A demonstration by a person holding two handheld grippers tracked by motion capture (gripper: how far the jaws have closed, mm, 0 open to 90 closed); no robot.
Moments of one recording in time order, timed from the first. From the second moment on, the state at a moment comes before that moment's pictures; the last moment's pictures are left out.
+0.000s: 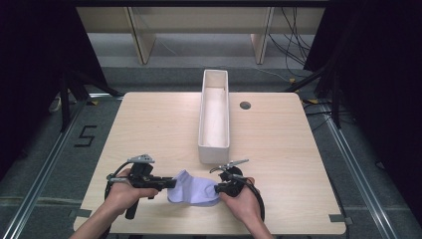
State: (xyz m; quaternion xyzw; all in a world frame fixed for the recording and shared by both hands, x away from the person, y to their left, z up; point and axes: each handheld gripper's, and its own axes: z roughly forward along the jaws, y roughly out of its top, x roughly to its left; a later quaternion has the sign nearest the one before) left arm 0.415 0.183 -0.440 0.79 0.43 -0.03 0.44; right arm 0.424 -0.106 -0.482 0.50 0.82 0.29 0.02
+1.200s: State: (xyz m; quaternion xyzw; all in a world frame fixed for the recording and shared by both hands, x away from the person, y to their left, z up) left arm 0.428 0.114 -0.448 0.82 0.40 -0.06 0.41; right arm 0.421 -0.099 -0.479 0.49 0.82 0.31 0.03
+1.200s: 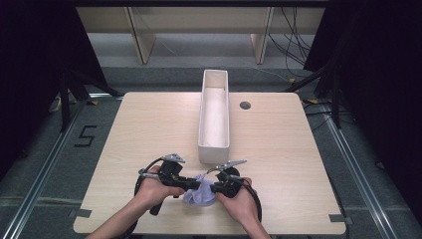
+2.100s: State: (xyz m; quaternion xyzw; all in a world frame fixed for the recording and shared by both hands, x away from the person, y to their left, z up) left arm 0.432 0.085 -0.468 0.83 0.39 -0.05 0.40; right arm 0.418 -0.116 -0.472 0.50 0.80 0.32 0.02
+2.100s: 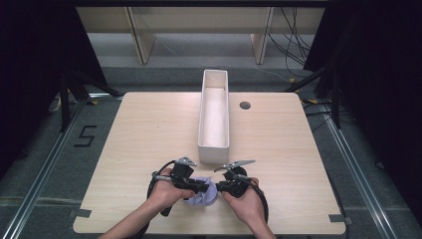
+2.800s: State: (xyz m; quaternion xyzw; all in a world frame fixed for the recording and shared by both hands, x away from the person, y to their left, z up) left arm 0.408 0.101 -0.454 0.83 0.34 0.01 0.44; right arm 0.414 -0.130 -0.449 0.50 0.80 0.33 0.05
